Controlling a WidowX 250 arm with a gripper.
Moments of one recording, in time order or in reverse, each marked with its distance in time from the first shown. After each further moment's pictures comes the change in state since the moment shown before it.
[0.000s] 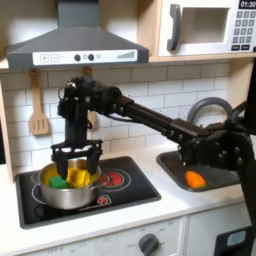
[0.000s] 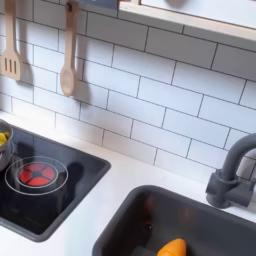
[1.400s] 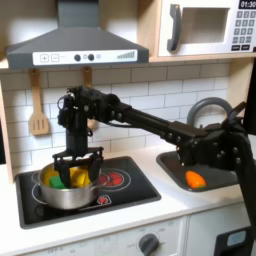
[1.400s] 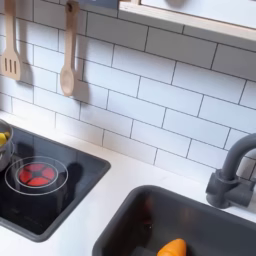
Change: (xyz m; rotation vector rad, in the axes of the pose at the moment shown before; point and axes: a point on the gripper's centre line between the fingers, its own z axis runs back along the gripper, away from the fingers) arm 0.001 -0.007 -0.018 -0.037 0.020 0.007
